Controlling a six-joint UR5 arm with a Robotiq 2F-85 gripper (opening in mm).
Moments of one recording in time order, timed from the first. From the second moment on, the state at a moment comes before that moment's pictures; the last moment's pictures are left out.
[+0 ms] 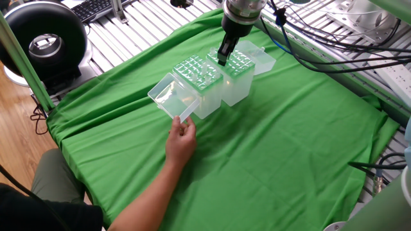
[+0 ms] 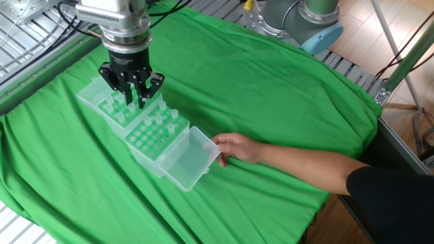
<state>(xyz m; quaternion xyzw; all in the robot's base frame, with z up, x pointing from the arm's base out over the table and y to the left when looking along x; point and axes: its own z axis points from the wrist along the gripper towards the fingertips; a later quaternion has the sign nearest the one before) 0.573 -0.051 0.136 -0.23 0.97 0.01 0.11</state>
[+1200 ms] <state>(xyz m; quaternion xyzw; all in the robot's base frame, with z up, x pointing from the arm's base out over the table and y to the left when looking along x) 0.581 -0.053 0.135 -0.23 0.97 0.01 0.11</state>
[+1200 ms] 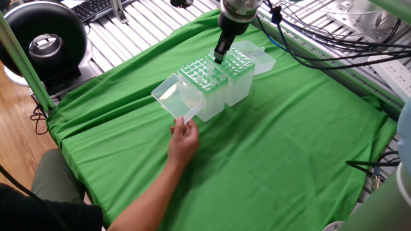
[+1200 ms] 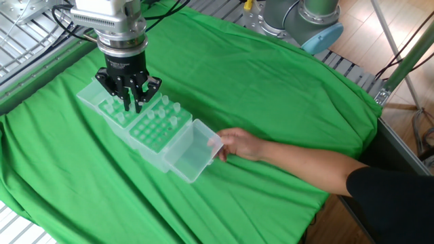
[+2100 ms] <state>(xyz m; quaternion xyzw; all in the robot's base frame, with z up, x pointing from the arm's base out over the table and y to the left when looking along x) 0.577 -0.061 0.150 -0.21 0.97 -0.01 0.10</state>
